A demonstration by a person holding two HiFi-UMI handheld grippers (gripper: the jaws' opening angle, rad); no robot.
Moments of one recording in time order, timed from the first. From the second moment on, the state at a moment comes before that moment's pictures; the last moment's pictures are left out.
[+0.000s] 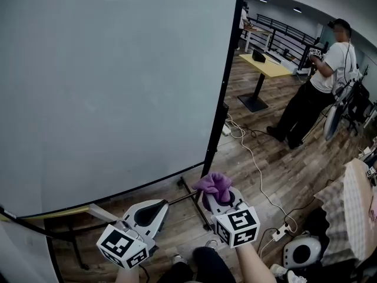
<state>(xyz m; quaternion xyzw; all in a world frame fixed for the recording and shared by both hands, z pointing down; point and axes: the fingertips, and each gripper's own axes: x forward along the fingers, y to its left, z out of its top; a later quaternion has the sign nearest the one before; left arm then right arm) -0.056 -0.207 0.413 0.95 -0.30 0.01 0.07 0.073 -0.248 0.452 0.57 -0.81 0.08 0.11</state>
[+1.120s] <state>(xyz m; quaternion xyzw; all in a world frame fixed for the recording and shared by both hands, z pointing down) -0.036 -0.121 0.370 0.91 -0.42 -0.02 0.03 0.079 -0.166 0.389 0.45 -0.89 0.03 0.06</state>
